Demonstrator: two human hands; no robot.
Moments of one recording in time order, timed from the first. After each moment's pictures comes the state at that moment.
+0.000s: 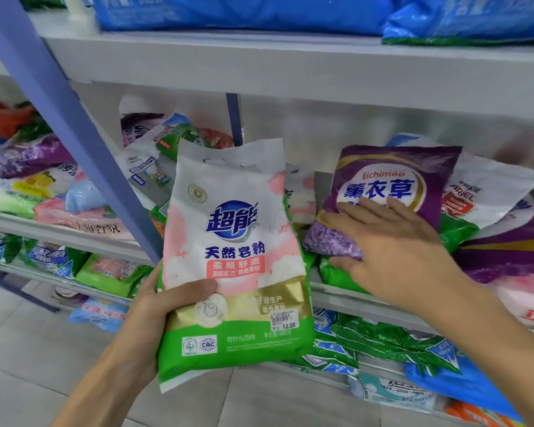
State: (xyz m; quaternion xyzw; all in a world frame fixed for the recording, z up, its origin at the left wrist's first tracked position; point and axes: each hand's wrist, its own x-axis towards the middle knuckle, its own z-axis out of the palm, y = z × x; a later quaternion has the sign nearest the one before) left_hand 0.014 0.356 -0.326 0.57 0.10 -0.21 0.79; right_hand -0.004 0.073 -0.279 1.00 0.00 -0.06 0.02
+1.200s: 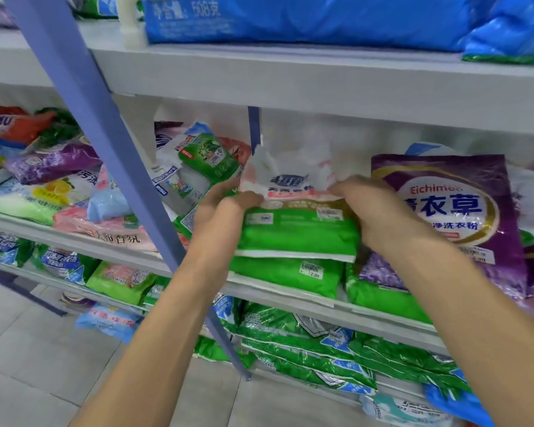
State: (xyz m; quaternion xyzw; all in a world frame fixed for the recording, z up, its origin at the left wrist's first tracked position) left_hand 0.105 0.297 -0.284 0.69 0.08 -0.06 0.71; right_hand 0.087 0.117 -0.271 0.71 -0.29 0.01 -0.64
